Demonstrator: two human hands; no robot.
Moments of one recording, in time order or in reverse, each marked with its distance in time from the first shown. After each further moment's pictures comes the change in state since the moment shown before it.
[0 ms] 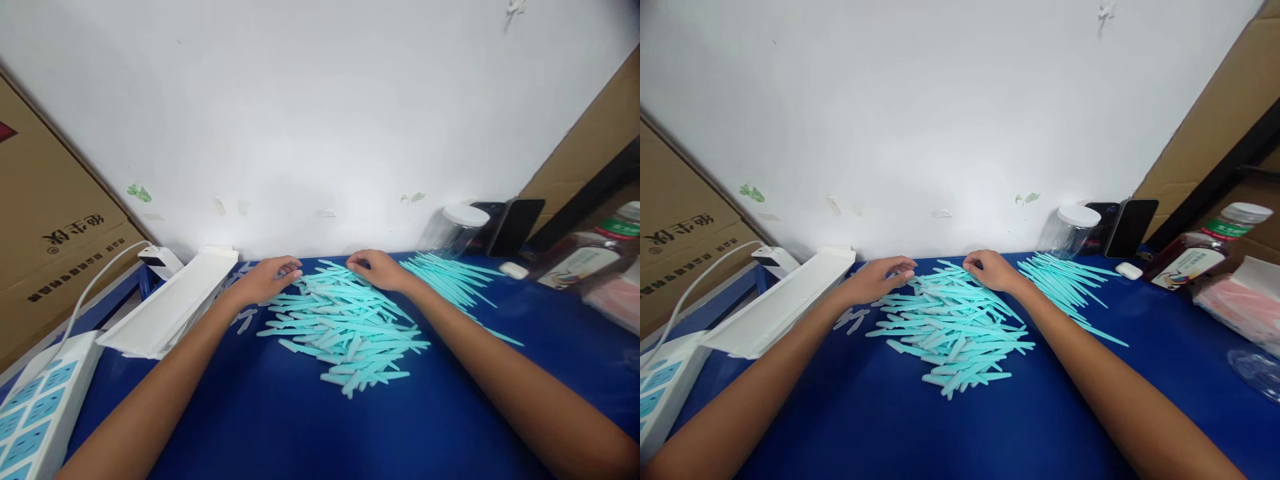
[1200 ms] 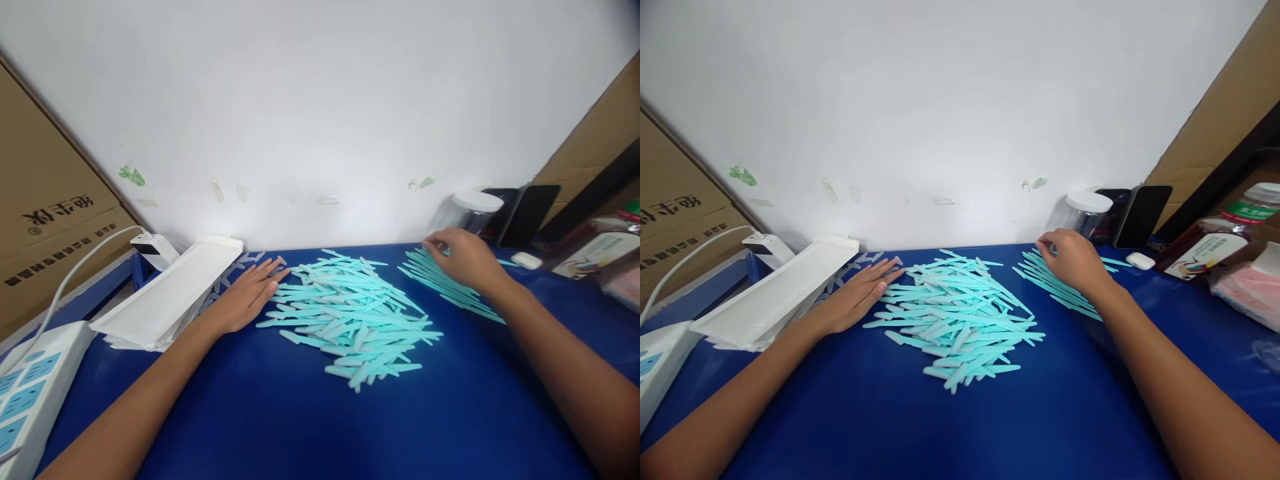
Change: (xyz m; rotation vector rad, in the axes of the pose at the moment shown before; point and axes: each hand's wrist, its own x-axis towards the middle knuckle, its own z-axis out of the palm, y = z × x) left_hand -0.066 -0.039 0.028 0.328 -0.064 0.024; right_hand -0.083 0.062 -0.067 -0.595 0.292 0.201
